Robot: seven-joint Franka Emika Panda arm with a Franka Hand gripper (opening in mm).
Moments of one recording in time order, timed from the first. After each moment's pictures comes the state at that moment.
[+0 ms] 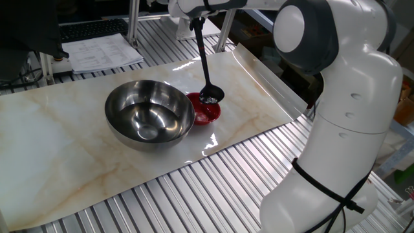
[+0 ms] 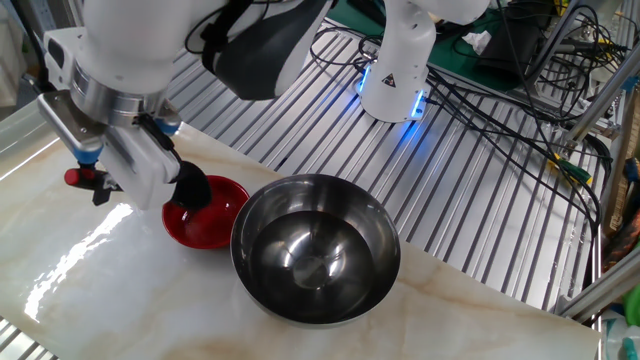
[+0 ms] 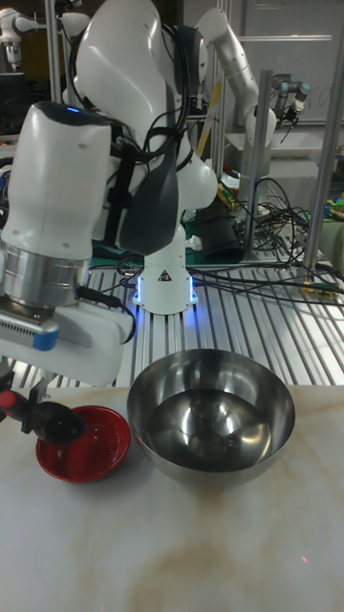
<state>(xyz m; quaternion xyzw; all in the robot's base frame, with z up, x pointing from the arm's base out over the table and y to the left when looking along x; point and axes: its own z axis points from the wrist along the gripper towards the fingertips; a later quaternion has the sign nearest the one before) 0.695 -0.153 0.329 0.10 0.98 -0.12 0.15</state>
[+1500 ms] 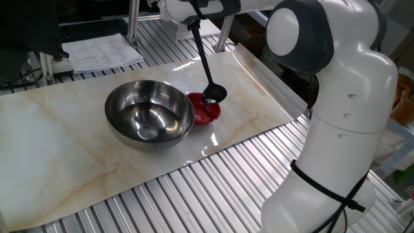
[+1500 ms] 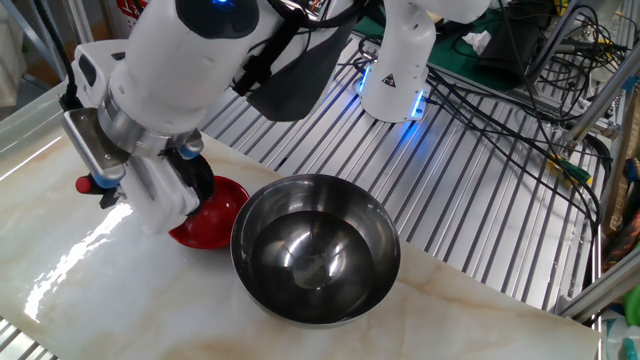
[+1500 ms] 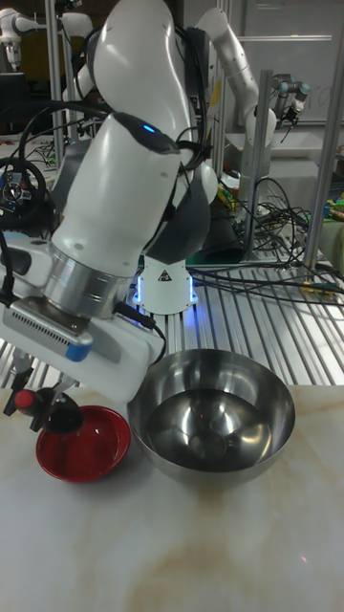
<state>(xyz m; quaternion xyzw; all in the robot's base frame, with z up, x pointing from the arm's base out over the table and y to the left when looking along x) 0.696 -0.133 0.331 0.13 0.96 -0.21 0.15</state>
